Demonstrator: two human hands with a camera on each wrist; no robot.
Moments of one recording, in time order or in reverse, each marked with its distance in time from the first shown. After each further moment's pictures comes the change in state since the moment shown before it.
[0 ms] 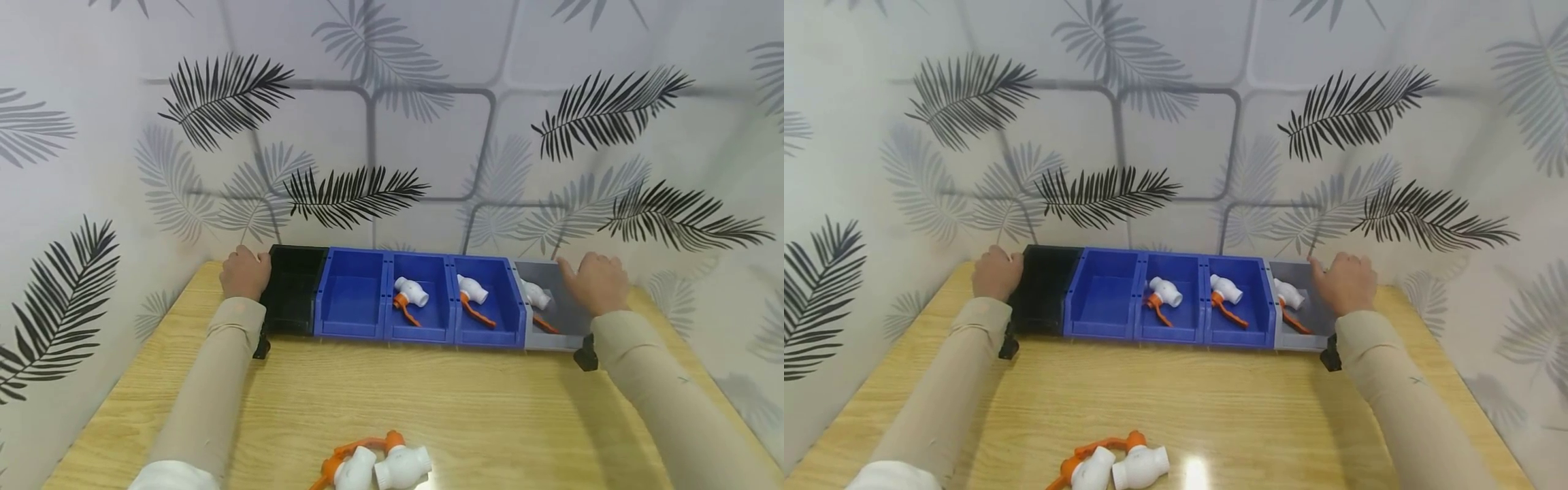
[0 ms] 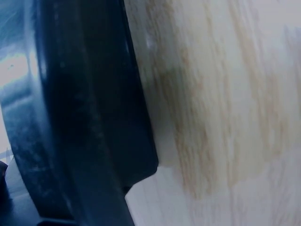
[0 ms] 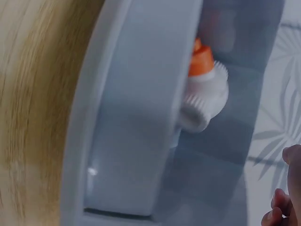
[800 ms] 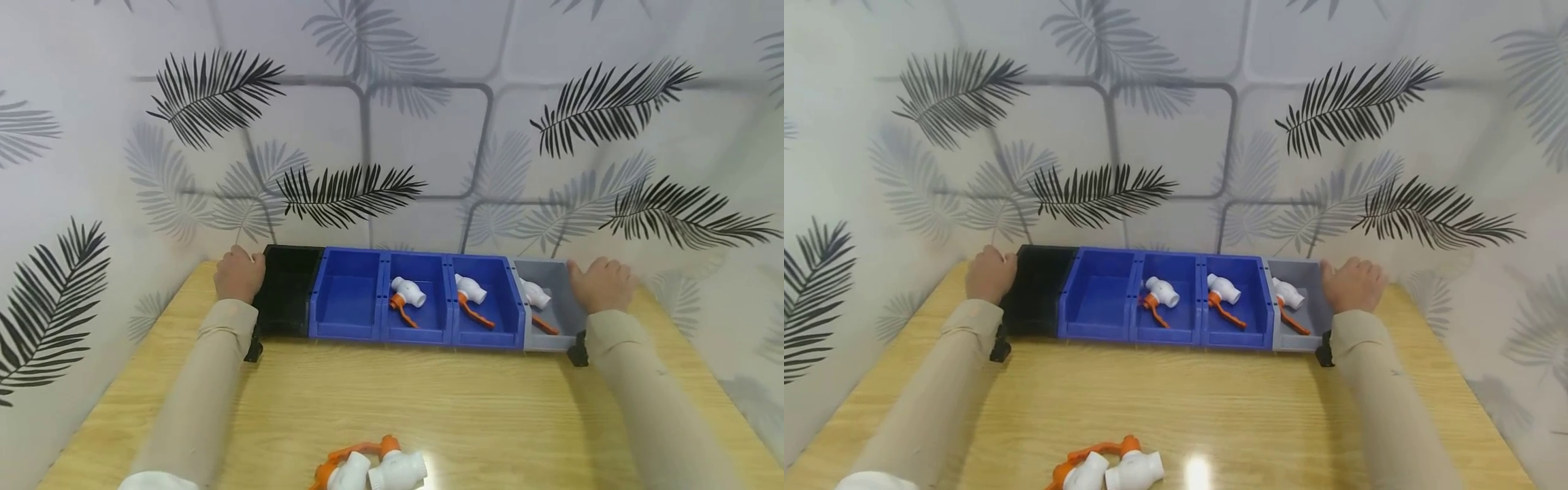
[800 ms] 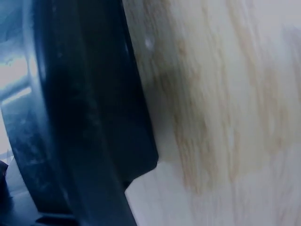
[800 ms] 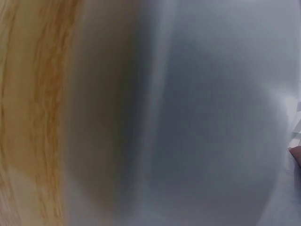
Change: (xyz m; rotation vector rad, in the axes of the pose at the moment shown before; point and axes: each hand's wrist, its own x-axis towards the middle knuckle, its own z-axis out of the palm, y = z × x) left_hand 0.004 -0.004 0.006 0.007 0.031 0.047; right_hand 0.010 0.027 0.033 -0.015 -0.029 0.177
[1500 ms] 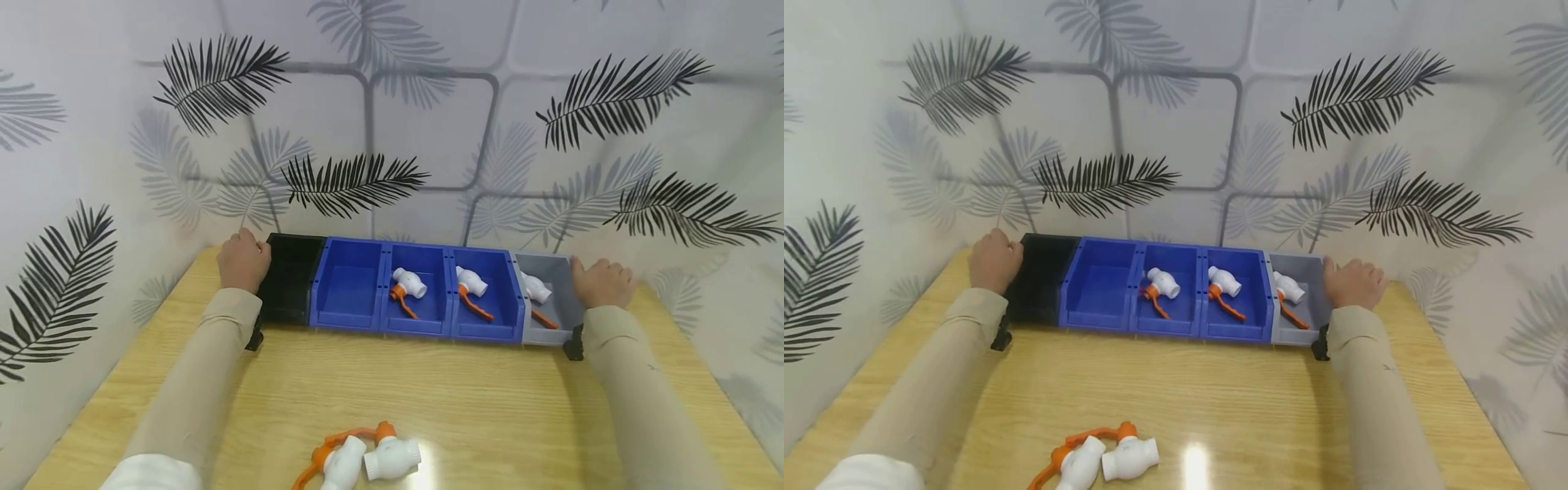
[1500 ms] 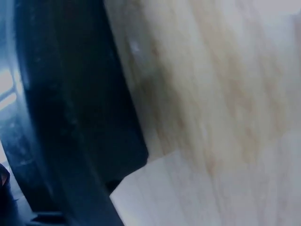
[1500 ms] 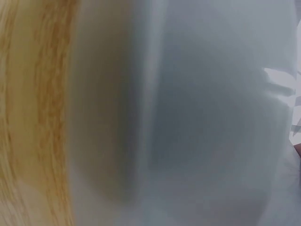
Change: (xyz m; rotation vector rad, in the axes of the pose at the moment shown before) left_hand -0.007 0.006 -0.004 0.056 0.141 0.194; right_hand -0.004 -0.002 -0.003 0.032 -0.138 0.085
